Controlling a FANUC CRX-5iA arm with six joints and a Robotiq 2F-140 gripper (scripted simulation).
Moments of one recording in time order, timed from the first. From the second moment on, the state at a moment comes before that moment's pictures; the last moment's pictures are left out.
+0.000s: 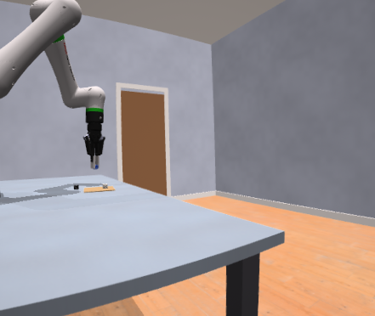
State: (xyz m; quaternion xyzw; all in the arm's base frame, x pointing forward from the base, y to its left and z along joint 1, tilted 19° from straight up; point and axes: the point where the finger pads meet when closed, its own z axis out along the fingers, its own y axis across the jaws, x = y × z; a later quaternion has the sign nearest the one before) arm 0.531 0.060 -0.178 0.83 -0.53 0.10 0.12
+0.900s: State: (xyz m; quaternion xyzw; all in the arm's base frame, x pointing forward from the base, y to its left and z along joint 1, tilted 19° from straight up) arm 0.531 0.062 -0.180 0.59 -0.79 0.14 0.08
